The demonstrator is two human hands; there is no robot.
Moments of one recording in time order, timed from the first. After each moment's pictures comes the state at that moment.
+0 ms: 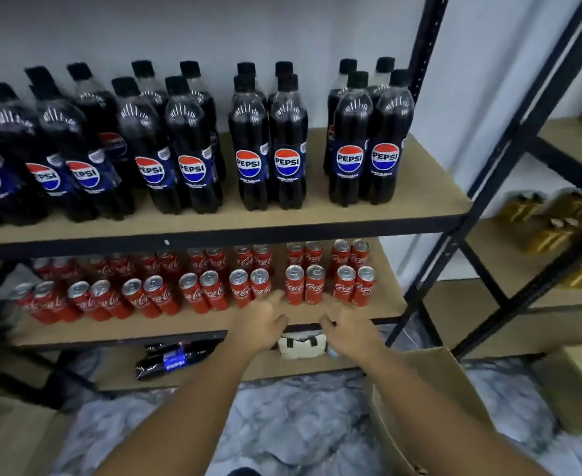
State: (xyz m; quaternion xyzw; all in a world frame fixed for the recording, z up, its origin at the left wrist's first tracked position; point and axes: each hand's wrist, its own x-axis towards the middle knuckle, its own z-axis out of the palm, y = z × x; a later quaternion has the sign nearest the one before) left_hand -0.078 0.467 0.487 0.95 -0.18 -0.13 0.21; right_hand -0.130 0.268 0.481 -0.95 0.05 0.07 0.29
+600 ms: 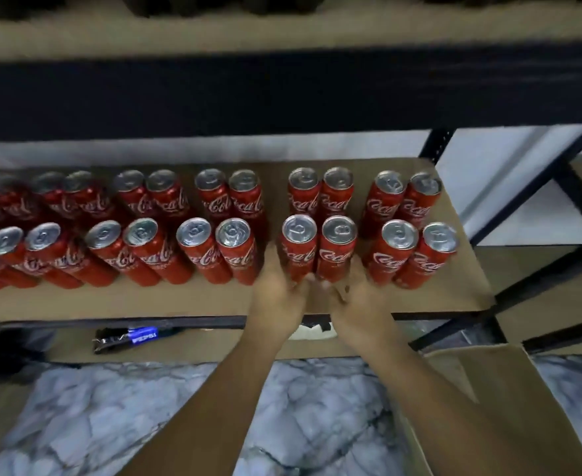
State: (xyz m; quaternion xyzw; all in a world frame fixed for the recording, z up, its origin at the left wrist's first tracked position) left_hand 0.037 0.396 0.258 0.85 -0.02 -0.01 0.52; right_hand 0.005 0.252 0.258 -0.89 0.08 -0.04 0.44
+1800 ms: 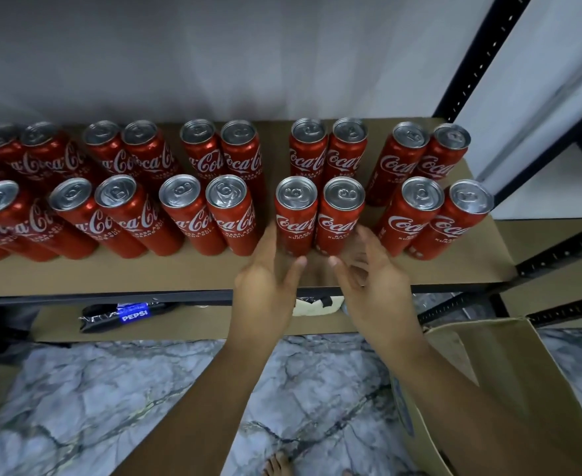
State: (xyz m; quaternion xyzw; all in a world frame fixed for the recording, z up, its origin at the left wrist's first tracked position) left_hand 0.011 0.415 0.239 0.87 -0.03 0.02 0.49; right_hand -0.014 0.251 0.244 -0.88 0.08 -0.09 0.47
